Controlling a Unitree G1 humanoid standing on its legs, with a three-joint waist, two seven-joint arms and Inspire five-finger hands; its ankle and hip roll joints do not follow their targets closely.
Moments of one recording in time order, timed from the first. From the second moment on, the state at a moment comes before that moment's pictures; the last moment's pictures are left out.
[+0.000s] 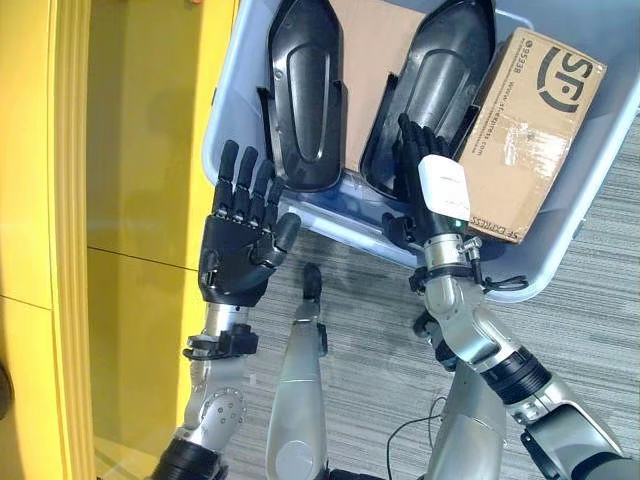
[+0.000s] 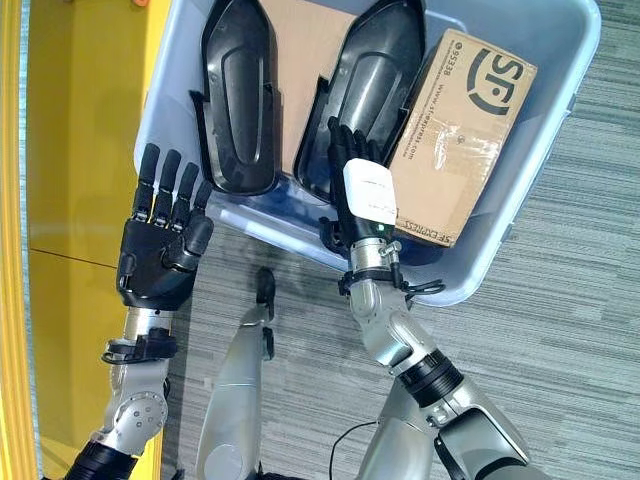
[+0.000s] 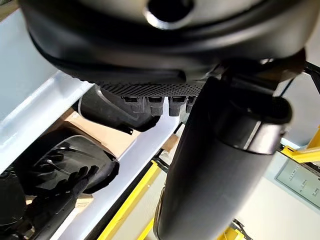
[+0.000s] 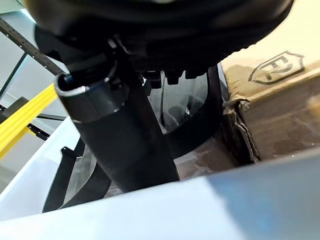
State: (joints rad) left arm -0.08 0.38 -0.23 -0.08 -1.10 -0.52 -0.25; right arm -0.61 -0.39 0.53 0.05 -0.53 0.37 -0.45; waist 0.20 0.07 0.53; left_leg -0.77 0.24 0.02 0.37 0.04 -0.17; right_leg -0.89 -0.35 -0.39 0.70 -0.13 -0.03
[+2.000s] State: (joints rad) left arm -0.14 0.37 -0.32 0.07 -1.10 -0.44 -0.36; right arm -0.89 -0.19 0.66 0.60 -0.53 0.50 -0.75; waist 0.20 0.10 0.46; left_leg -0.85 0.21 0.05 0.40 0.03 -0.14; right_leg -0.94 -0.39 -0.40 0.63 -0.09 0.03
